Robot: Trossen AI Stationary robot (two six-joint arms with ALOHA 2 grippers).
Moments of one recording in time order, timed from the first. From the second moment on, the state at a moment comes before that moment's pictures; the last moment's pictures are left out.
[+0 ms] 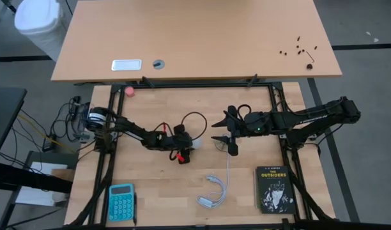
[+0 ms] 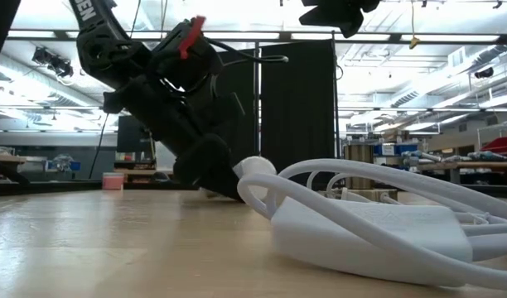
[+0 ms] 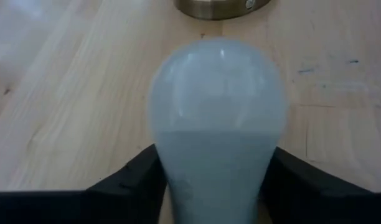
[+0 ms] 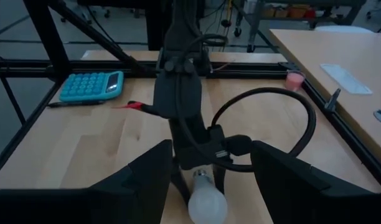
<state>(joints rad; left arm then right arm) -0.06 1.84 0.75 0.36 -0.31 -0.03 0.14 1.19 0.92 -0.10 0.21 0.04</state>
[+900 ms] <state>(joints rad) -0.03 1.84 0.77 0.83 -0.34 0.05 0.09 1.08 1.04 -0.62 0.28 0.24</state>
